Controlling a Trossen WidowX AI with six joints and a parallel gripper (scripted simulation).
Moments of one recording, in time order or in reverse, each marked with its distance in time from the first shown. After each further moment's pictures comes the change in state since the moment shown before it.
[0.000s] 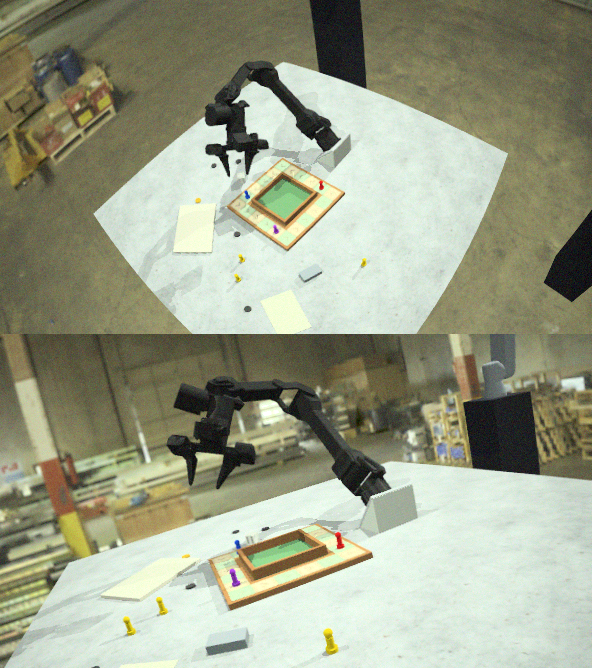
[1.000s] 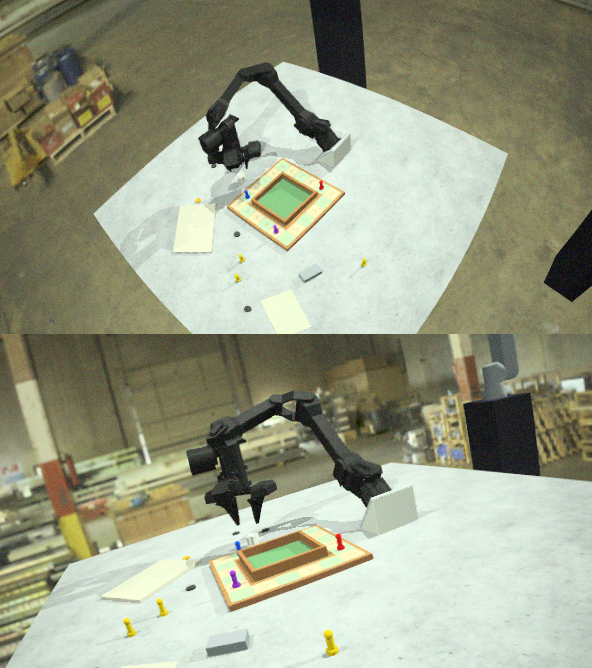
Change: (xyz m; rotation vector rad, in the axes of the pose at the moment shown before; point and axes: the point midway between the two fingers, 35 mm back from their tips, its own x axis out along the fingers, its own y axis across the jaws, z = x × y) arm 0.023 0.061 -0.193 0.431 0.580 0.240
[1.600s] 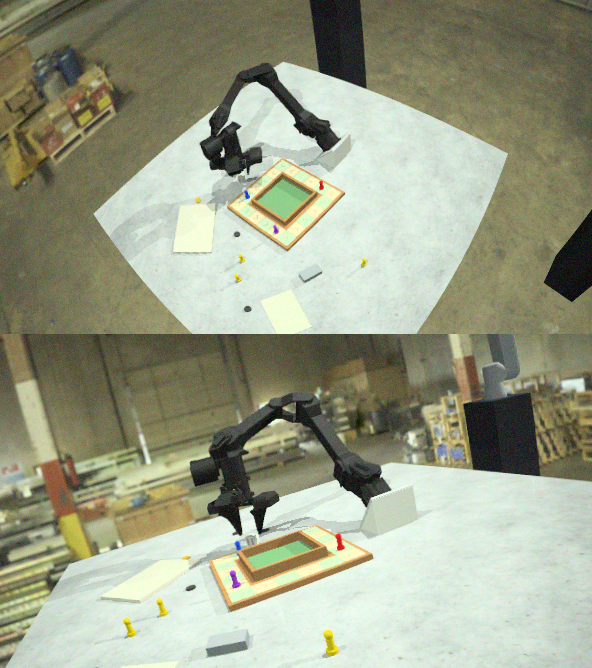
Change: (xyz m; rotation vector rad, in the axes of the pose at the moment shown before) arm 0.028 -0.001 -0.001 0.001 0.006 -0.002
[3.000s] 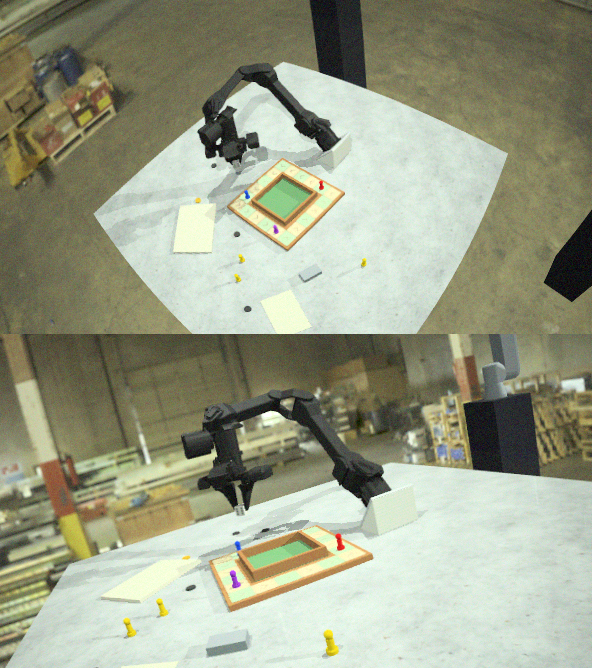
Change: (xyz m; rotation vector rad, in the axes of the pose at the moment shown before) arm -0.067 0.002 0.009 -0.105 -0.027 -0.011
